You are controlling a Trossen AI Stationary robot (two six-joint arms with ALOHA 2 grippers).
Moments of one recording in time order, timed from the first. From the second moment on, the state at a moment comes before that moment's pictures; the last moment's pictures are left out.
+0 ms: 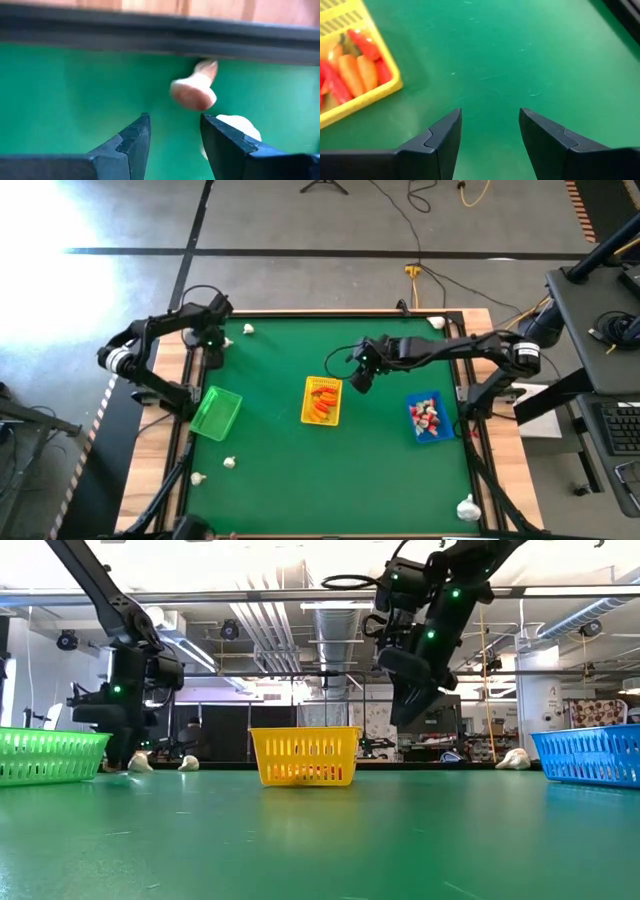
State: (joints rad) left arm 1.13 1.49 0.78 -0.80 -0.11 -2.09; right arm -0.24 1.60 1.05 -0.53 0.22 0.30
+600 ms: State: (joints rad) left arm 1.09 1.48 0.79 -0.94 -0.13 -1.95; right arm -0.19 1.54 1.04 -0.65 0.23 0.33
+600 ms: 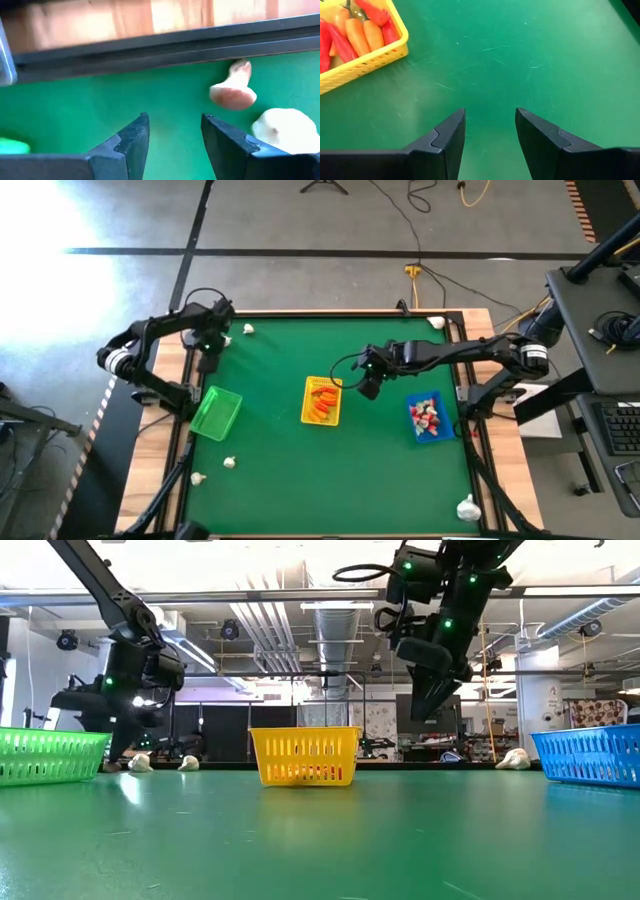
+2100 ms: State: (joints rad) left arm 1.08 1.48 0.77 -0.85 -0.29 -1.89; right arm -0.18 1.54 1.03 -0.61 0.20 0.36
